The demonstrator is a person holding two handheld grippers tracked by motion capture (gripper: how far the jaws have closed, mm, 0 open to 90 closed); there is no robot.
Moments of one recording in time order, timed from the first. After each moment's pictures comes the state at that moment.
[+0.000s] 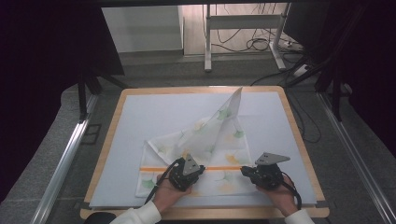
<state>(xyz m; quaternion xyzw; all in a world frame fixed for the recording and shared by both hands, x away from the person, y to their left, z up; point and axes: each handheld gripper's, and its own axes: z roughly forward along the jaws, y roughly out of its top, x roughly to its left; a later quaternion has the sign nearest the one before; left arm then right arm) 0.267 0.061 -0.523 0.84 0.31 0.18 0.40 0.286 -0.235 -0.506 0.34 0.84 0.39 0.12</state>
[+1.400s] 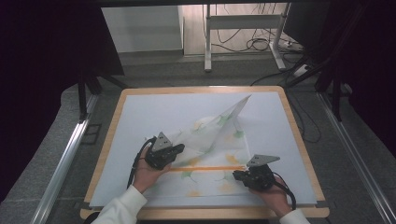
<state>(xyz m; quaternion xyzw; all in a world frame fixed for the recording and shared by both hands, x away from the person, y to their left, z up) 0.309 0.136 -0.491 0.79 0.37 0.18 0.45 0.286 -0.215 -0.516 0.33 0.86 0.39 0.08</state>
